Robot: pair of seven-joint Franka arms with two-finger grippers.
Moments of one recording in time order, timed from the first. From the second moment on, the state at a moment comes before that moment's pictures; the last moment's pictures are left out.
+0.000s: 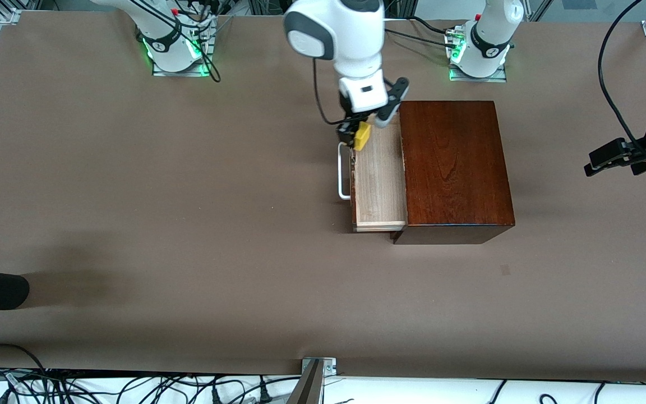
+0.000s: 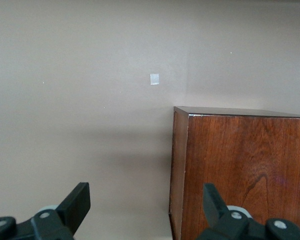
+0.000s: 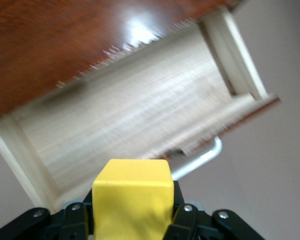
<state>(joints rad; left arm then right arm) 0.02 0.15 0.03 -1.46 -0.03 1.57 -0.01 0.80 0.61 0.29 -1.29 -0.34 2.02 0.03</state>
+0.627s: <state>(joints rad) 0.02 0.15 0.03 -1.45 -0.03 1.57 -0.01 0.89 0.79 0.28 -1.17 -0.40 2.02 -0.15</state>
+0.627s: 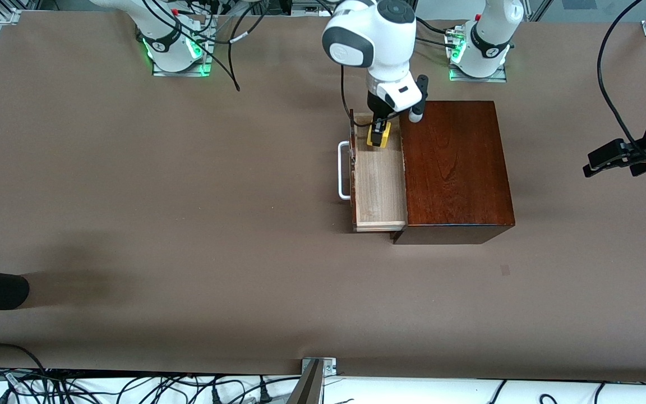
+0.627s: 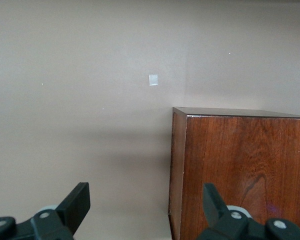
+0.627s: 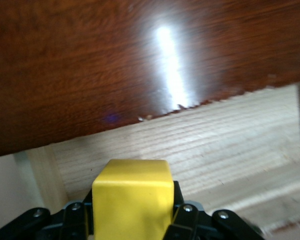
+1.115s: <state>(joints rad) 0.00 0.16 0.00 -1.45 -0.06 1.57 -0.01 0.85 0.82 0.27 -1.16 -0.40 2.03 -0.32</state>
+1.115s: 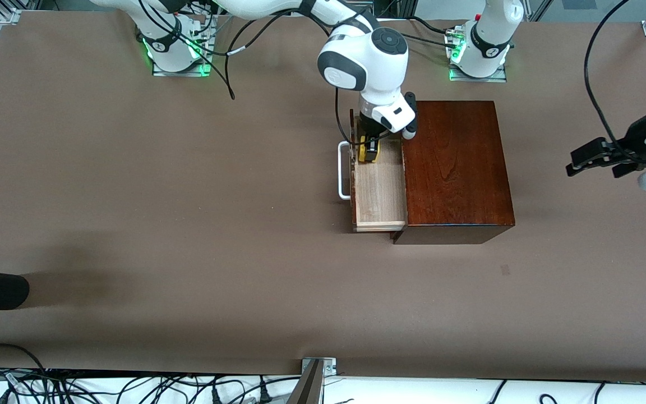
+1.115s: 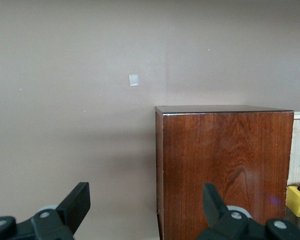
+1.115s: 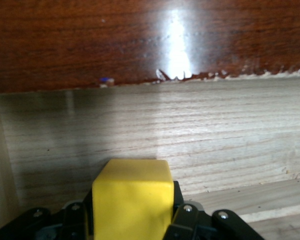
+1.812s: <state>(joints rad) 0.01 0.17 0.00 -1.45 -0.06 1.58 -0.01 0.83 0.84 0.27 -1.18 -0.40 2.12 -0.38</state>
